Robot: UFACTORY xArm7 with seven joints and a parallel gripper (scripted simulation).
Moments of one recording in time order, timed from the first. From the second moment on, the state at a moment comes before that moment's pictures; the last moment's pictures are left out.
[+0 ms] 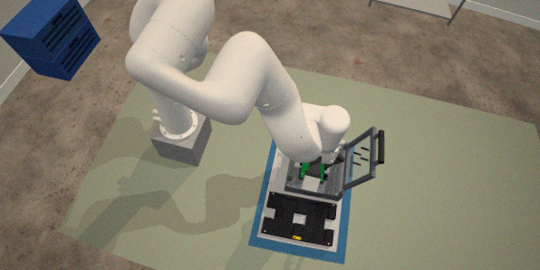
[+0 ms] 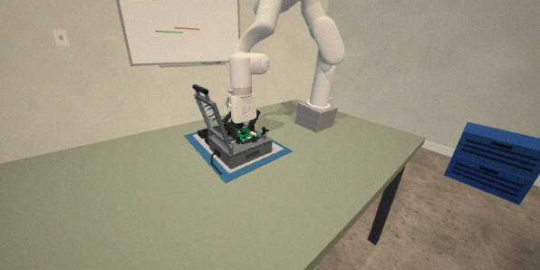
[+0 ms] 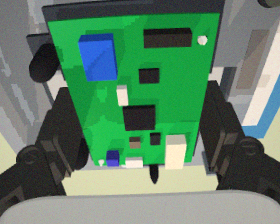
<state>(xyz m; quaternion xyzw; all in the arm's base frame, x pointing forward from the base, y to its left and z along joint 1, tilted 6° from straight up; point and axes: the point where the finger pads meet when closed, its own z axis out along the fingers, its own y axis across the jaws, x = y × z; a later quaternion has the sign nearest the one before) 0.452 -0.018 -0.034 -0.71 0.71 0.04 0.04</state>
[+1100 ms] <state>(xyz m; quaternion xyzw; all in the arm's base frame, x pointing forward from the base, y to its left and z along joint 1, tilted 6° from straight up) 0.452 -0.018 -0.036 -0.71 0.71 0.04 0.04</state>
